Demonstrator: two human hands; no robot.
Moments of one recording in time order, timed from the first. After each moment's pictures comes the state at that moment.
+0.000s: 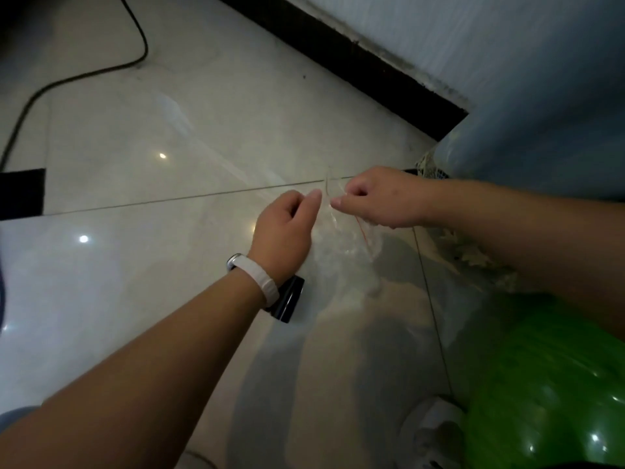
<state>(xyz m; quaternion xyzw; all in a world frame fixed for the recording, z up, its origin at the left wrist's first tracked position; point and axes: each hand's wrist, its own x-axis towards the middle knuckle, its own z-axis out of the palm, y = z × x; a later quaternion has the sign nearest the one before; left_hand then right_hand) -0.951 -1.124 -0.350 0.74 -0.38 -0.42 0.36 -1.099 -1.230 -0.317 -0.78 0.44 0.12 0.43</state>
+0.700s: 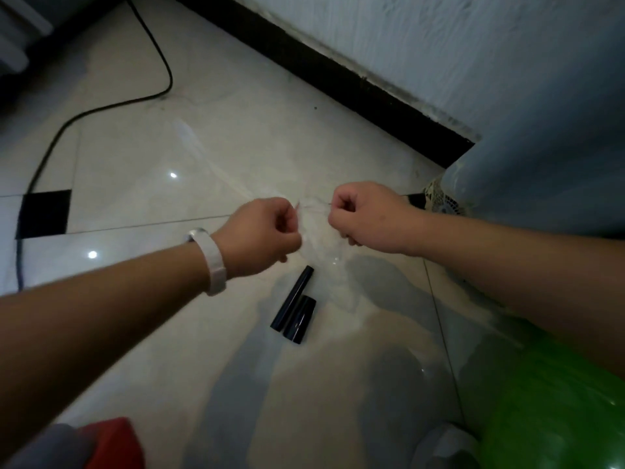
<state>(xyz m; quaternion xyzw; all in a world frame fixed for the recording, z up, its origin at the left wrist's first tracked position) -0.889 -1.139 -0.304 0.72 -0.53 -0.43 0.15 -1.067 -1.214 -0.311 -0.75 0.48 -0.02 0.46</state>
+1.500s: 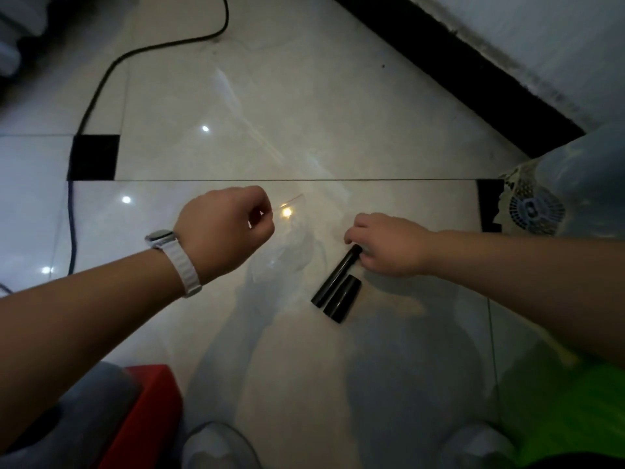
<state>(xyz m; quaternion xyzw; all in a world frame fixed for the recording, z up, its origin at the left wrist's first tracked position) -0.800 -1.076 -0.329 0.75 -0.63 -0.16 0.12 -1.040 -1.194 -0.422 -0.91 0.23 0.22 0.27</state>
